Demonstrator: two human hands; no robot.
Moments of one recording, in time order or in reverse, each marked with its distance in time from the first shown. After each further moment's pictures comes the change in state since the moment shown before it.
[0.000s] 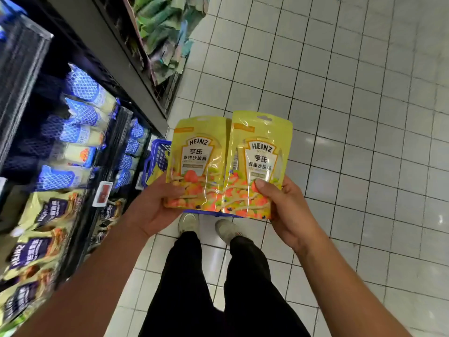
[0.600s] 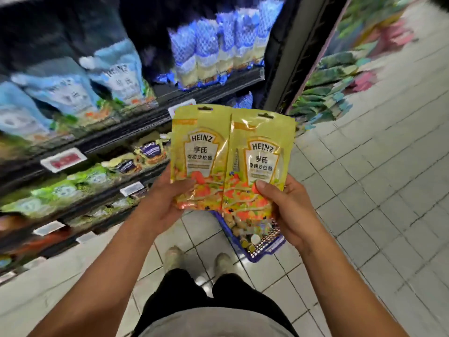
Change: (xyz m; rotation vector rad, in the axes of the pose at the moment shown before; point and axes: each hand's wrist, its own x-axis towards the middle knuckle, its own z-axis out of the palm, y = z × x) left_hand -0.226 -0.075 0.063 -0.245 0.479 0.761; right_hand -0.096 -0.044 0.100 -0.501 -0.716 -0.054
